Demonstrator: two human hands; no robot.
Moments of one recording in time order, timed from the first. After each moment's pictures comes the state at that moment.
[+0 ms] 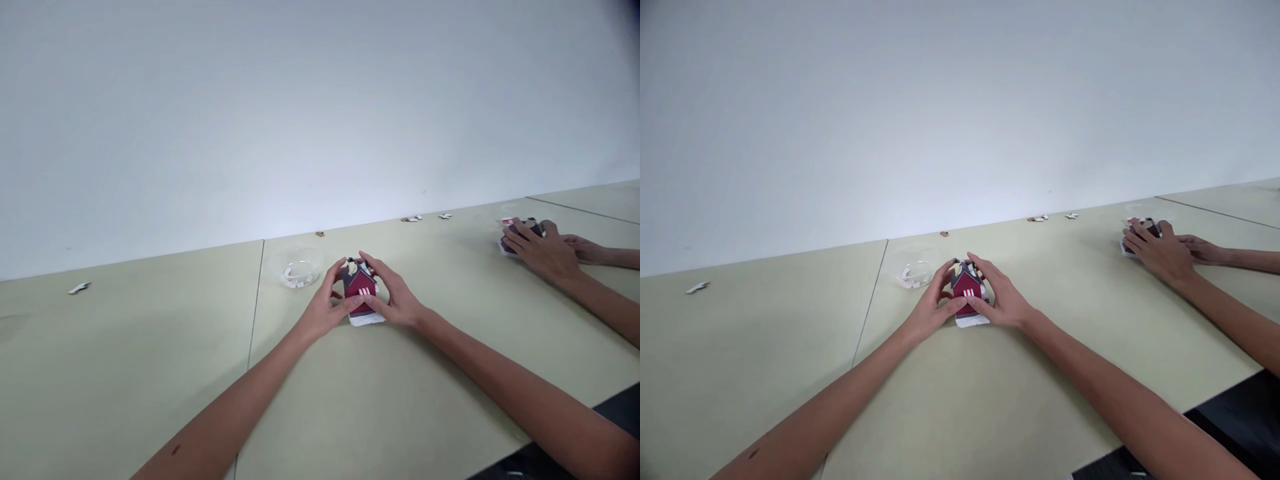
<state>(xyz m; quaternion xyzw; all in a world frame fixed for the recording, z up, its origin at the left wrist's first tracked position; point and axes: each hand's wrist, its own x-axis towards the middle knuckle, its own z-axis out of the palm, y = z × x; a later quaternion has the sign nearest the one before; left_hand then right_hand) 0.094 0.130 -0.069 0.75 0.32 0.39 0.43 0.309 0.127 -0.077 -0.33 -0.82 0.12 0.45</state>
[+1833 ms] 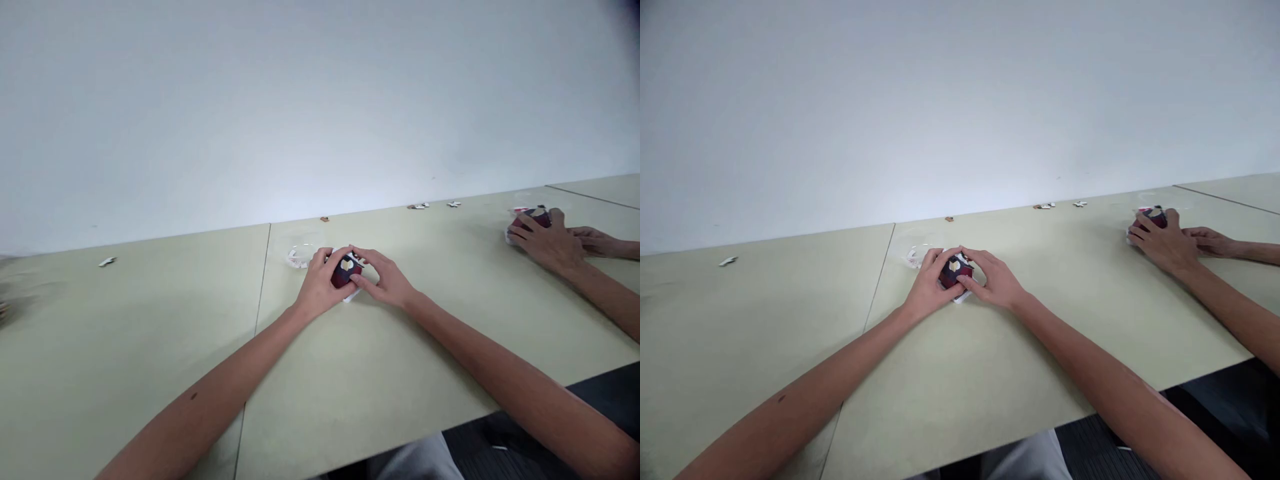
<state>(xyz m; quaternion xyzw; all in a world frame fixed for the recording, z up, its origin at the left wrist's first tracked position) 0.097 0.120 -0.059 0.82 0.38 0.39 0.16 0.302 0.124 -0.078 -0.34 -0.83 0.07 0.44</state>
